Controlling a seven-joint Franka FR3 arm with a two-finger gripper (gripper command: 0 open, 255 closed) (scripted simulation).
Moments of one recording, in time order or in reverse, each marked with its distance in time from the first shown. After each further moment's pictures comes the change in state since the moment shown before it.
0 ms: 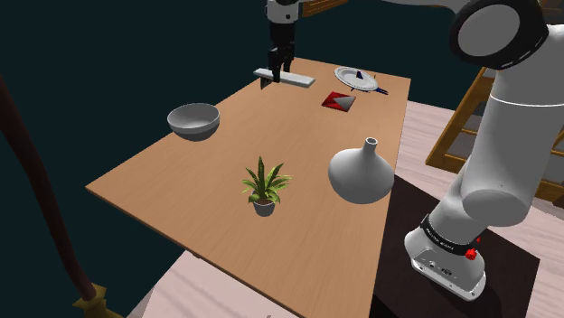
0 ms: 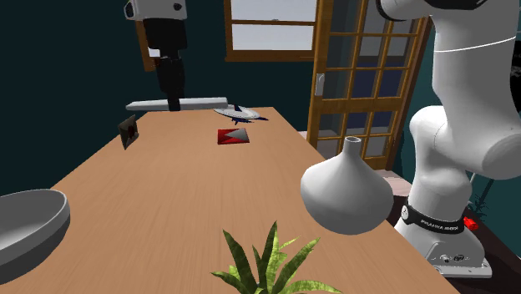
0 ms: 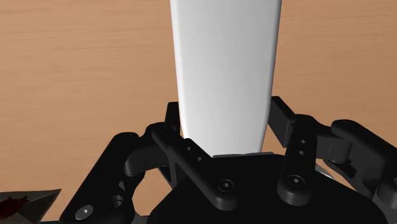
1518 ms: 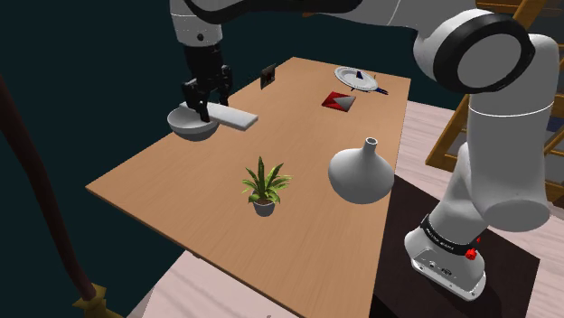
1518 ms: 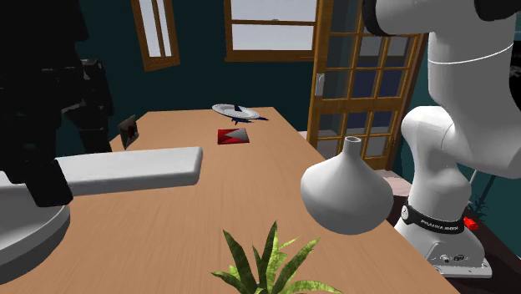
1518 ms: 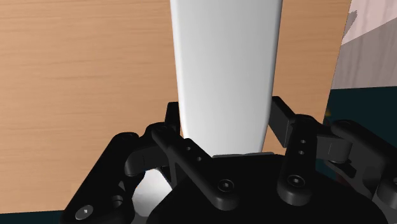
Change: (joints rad) arm 0.339 0.171 0.170 0.245 -0.063 -0.081 0.496
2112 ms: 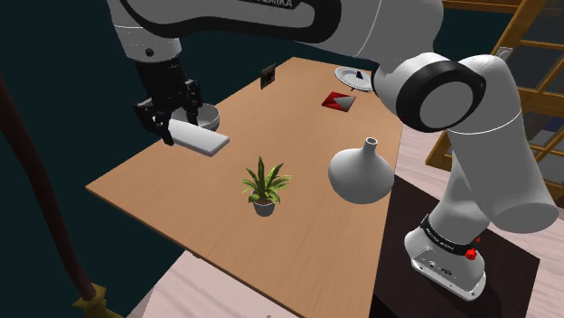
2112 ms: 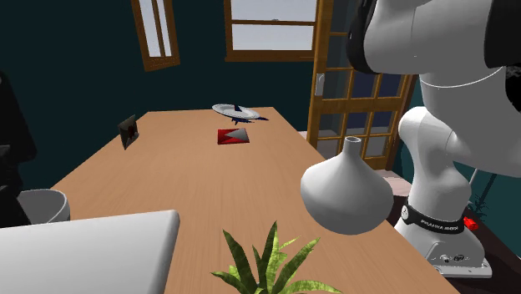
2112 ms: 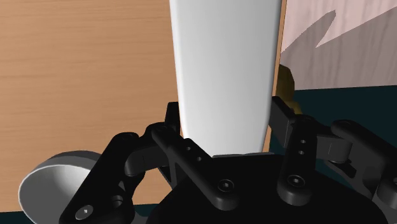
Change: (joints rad) arm 0.161 0.243 0.024 0.384 -0.046 -0.144 0.146
